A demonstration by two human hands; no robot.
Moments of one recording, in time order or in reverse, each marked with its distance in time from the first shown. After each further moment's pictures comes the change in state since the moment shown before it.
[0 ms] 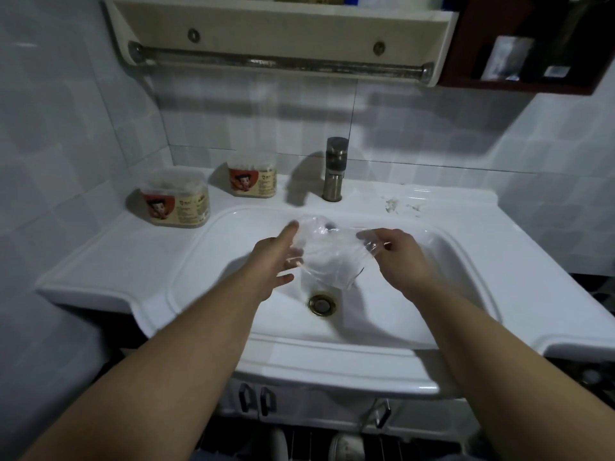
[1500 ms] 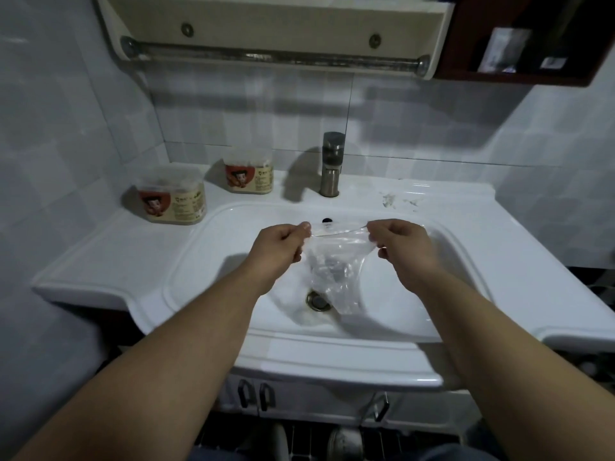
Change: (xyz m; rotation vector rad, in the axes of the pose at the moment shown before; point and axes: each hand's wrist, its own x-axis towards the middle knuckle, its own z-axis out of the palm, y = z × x) left_hand -0.003 -0.003 0.006 0.171 -0.038 0.380; right_hand 0.005 -0.003 -0.007 0.422 0.066 0.200
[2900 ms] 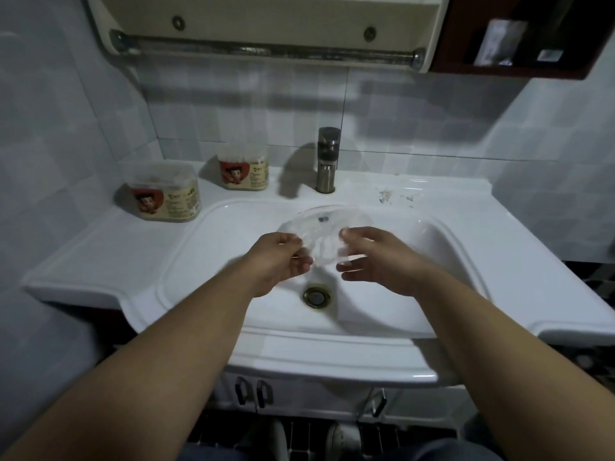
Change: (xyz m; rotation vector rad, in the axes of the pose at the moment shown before) left_hand -0.002 -0.005 0.005 -0.236 -0.124 -0.251; right_hand -0.015 -0.005 0.008 0.108 -0.415 0.287
